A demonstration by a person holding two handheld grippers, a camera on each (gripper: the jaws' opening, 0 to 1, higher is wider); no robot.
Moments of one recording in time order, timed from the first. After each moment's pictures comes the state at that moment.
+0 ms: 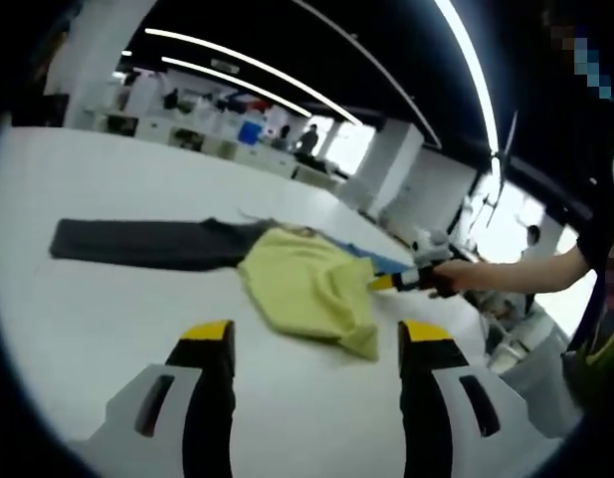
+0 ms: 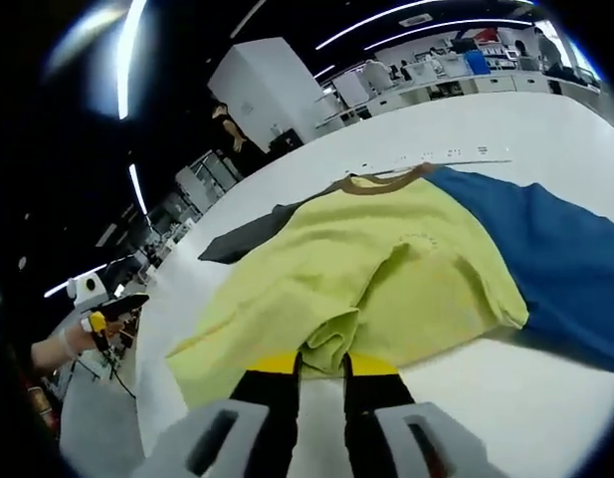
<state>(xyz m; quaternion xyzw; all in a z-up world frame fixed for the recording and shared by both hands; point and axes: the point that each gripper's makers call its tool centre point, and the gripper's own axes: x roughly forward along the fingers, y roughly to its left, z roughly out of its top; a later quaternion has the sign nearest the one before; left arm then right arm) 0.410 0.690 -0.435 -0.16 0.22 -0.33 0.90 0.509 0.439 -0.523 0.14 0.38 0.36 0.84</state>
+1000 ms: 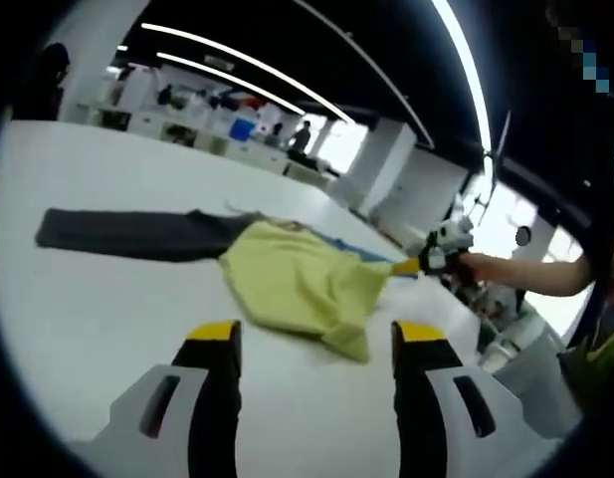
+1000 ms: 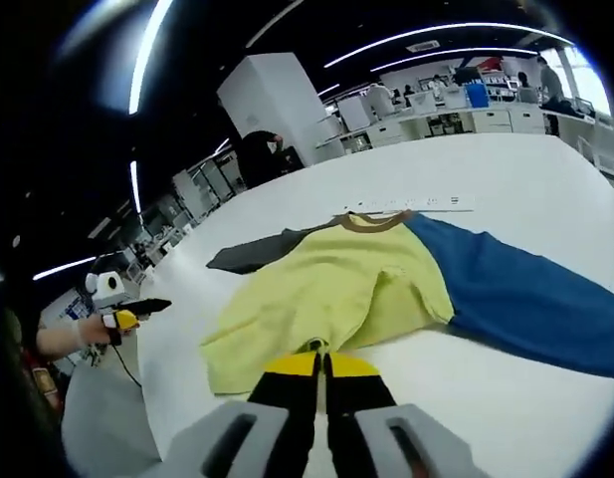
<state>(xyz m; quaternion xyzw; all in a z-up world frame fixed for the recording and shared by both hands) 0.402 0.668 -0.442 -0.17 0.22 -0.35 0.89 0.467 0.381 -0.456 0.10 0.34 0.34 0.87</state>
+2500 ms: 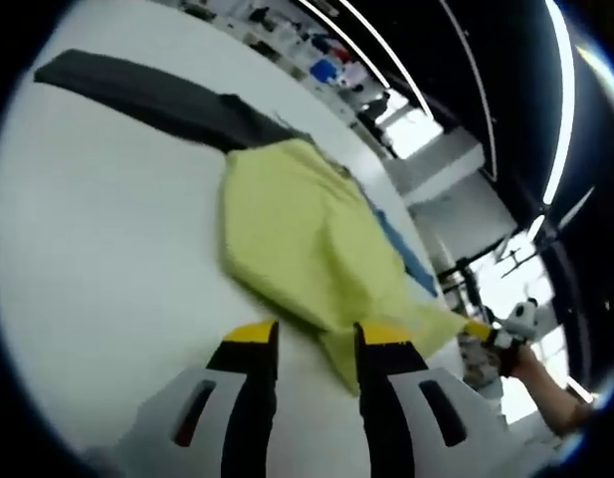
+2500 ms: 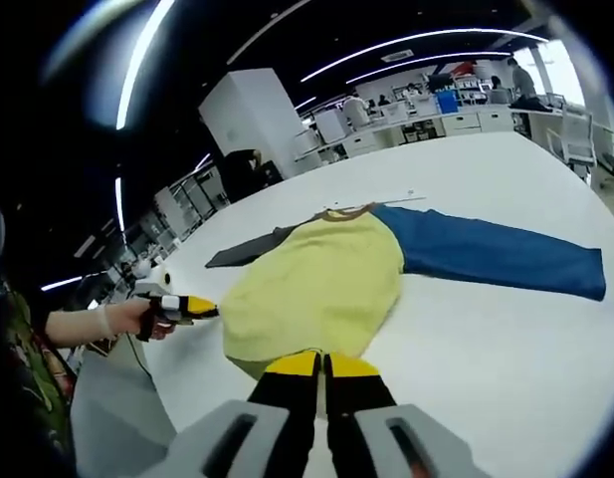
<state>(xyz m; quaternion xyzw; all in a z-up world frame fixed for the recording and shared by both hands) 0.430 0.601 -0.516 -0.31 0.39 -0.24 0.83 0.392 0.331 -0.451 0.13 0.33 0.29 0.89</state>
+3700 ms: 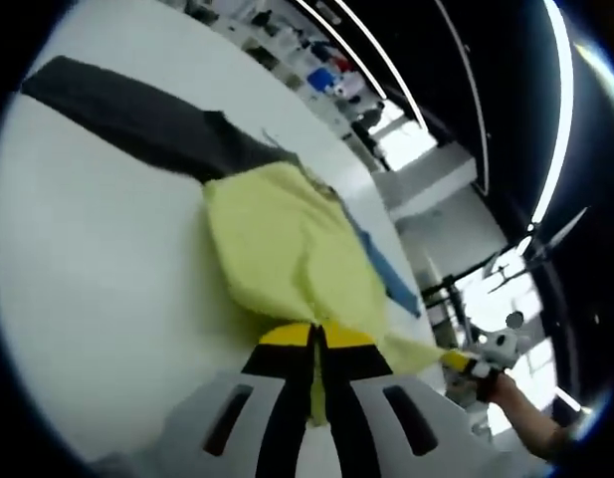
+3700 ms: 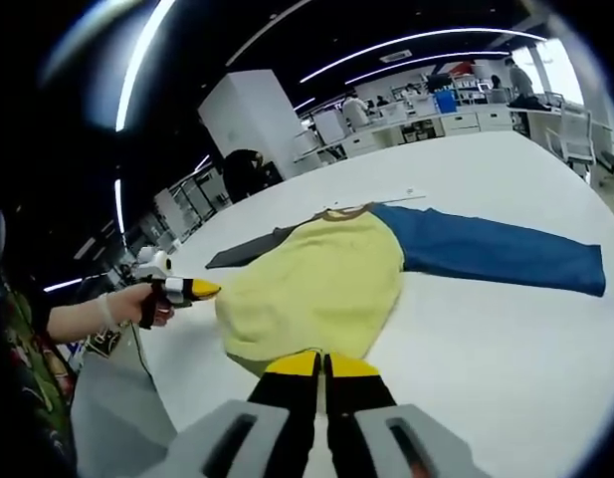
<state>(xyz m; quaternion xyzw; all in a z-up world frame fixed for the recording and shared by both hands) 0.461 0.593 -0.476 -0.35 0.36 -0.26 0.82 0.391 0.331 -0.454 0.14 0.33 0.29 0.89</state>
